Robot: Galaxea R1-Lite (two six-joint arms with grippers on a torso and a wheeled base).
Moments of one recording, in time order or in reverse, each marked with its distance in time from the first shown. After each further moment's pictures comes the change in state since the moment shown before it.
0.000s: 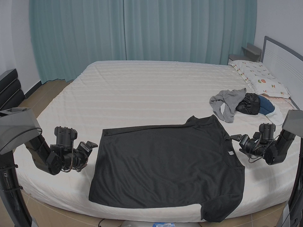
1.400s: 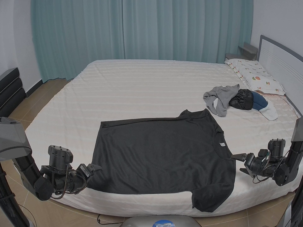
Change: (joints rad) left arm -0.114 -0.173 0.388 -0.152 -0.049 0.050; right arm 0.044 -0.184 0.491 -0.223 0.097 0.026
